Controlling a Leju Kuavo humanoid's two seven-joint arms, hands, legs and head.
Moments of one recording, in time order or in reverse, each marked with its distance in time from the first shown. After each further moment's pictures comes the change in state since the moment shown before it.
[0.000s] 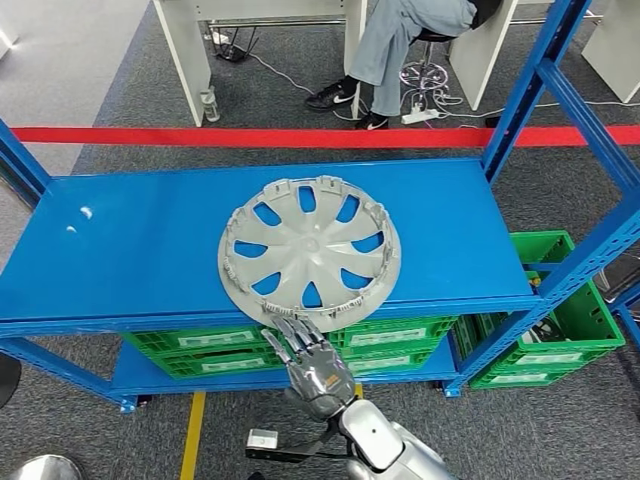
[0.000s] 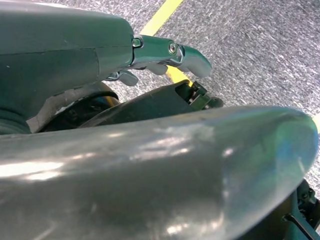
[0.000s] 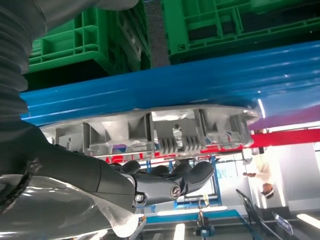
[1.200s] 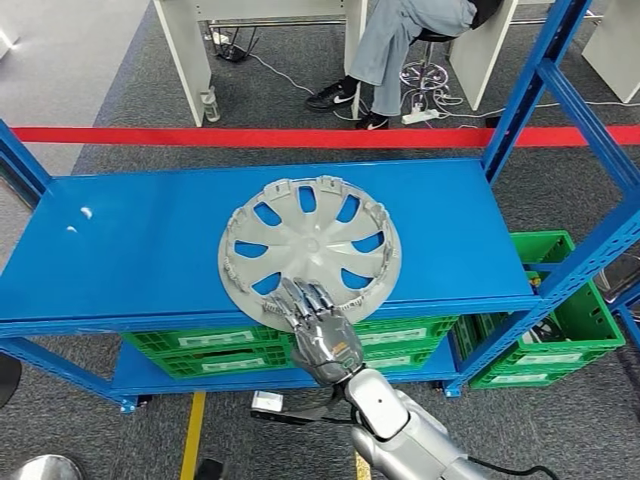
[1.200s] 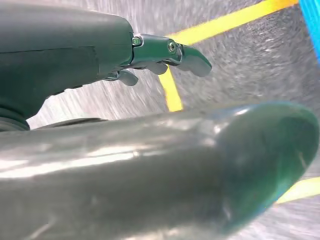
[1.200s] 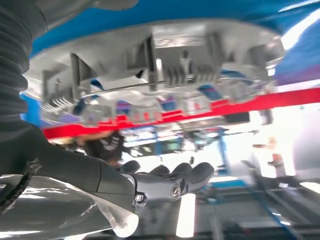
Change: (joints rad) left arm 0.040 0.022 0.268 0.036 0.304 0.172 -0.264; right arm -0.073 -0.017 -0.050 -0.069 0.037 0.013 0.037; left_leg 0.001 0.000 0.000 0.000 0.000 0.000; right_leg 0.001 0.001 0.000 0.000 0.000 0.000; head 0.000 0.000
